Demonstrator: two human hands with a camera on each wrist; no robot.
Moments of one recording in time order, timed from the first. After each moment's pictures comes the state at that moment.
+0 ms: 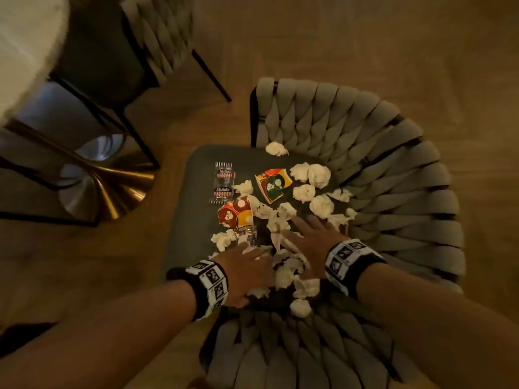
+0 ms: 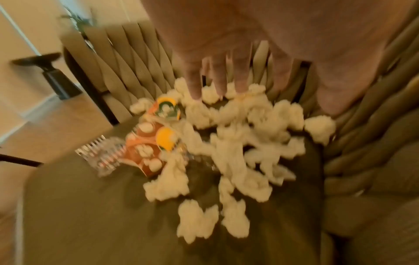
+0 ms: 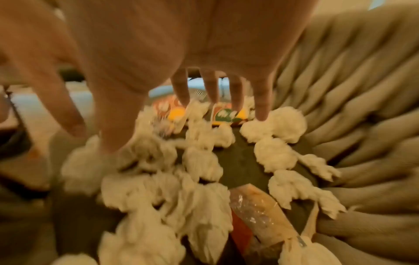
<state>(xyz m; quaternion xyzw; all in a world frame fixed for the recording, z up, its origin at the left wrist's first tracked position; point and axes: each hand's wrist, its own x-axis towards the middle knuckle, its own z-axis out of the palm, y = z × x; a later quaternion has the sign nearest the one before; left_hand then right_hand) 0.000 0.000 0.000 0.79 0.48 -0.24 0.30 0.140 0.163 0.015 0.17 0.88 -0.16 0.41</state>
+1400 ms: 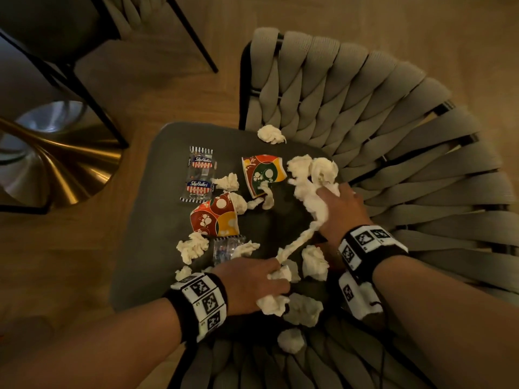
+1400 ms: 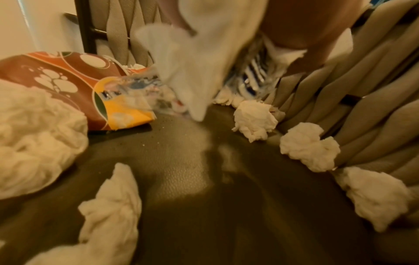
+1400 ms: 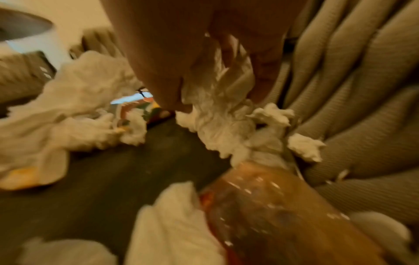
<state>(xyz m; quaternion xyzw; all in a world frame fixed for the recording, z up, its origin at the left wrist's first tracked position) 0.007 0.043 -0.072 0.77 0.52 0.01 0.37 0.132 0.253 -0.060 0.45 0.83 -0.21 0.24</state>
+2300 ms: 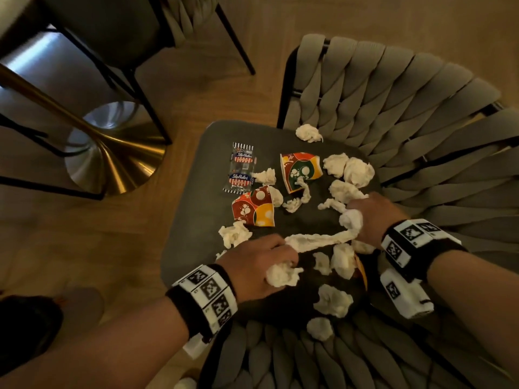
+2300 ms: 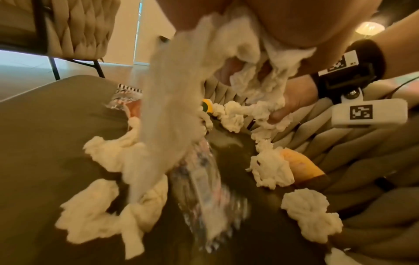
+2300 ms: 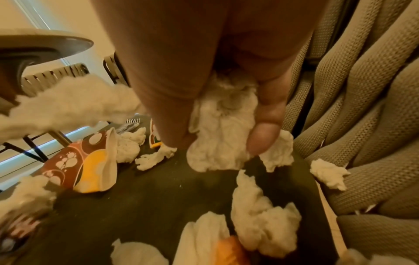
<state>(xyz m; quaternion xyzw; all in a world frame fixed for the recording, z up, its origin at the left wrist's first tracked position) -0.017 0.003 -0.022 0.62 0.65 0.26 0.36 0.112 0.241 -0.021 0.35 0.84 -0.18 0.38</state>
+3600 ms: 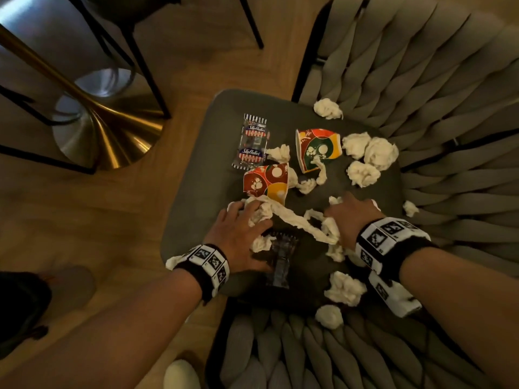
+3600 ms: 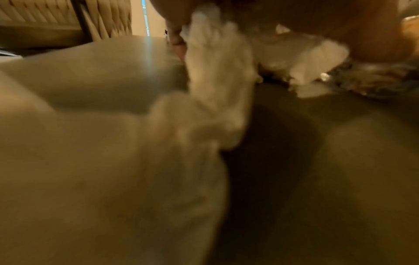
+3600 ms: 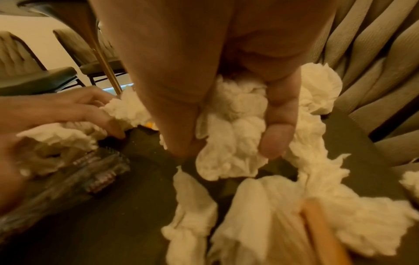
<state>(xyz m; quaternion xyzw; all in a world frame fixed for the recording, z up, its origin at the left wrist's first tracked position) -0.046 -0.031 -0.125 0.57 0.76 -0.08 0.30 0.083 0.181 -0.059 0.26 0.83 -0.09 0.49</state>
